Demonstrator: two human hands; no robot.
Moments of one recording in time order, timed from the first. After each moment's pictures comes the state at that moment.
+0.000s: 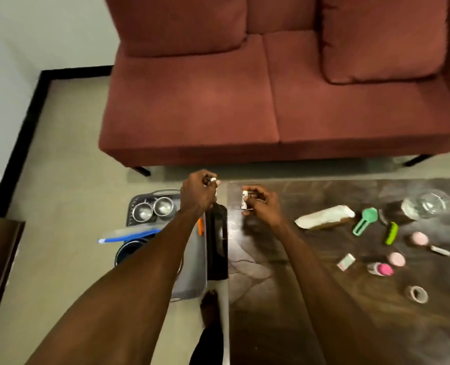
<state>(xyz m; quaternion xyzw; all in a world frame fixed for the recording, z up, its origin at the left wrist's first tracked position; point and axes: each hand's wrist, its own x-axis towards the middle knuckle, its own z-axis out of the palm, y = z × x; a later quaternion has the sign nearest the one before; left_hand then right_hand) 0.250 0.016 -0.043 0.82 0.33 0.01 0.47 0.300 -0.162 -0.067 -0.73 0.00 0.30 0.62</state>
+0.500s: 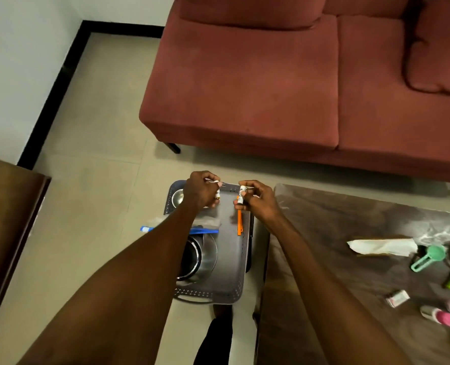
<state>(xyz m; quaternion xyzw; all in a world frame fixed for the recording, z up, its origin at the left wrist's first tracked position) 0.212 0.146 -0.091 0.67 0.46 -0.06 0.58 0.281 -0.009 -0.105 -0.71 -0.01 0.40 0.58</state>
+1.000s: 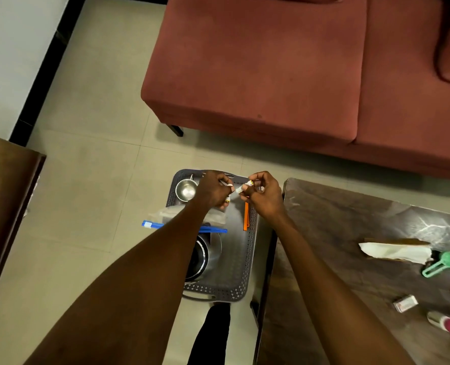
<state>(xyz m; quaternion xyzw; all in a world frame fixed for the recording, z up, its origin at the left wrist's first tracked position) 0.216 0.149 -0.135 0.68 0.44 -0.14 0.57 0.281 0.011 -0.139 -0.79 -0.04 0.33 0.52</state>
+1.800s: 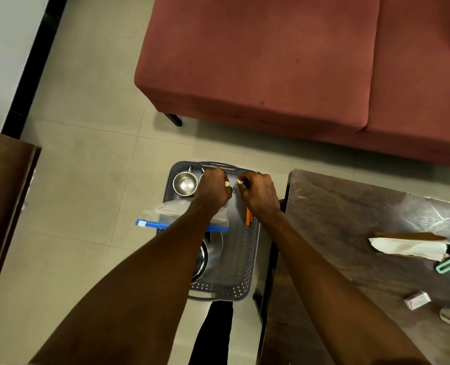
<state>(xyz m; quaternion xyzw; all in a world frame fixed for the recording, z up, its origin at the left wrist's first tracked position) 0.210 0.146 -0.180 0.87 0.34 -0.14 0.34 0.277 0.026 -0.175 -0.90 -0.26 0.23 0.26</state>
